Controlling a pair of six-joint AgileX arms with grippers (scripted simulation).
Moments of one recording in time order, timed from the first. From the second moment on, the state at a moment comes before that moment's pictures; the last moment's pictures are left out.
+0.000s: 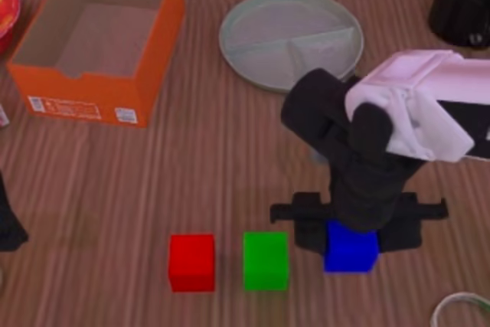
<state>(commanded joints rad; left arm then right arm) 0.02 0.00 0.00 0.00 0.00 0.00 0.75 1.82 1.21 -0.96 0.00 0.76</state>
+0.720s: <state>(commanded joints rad) 0.02 0.00 0.00 0.00 0.00 0.00 0.76 1.88 1.12 -0.80 0.00 0.76</state>
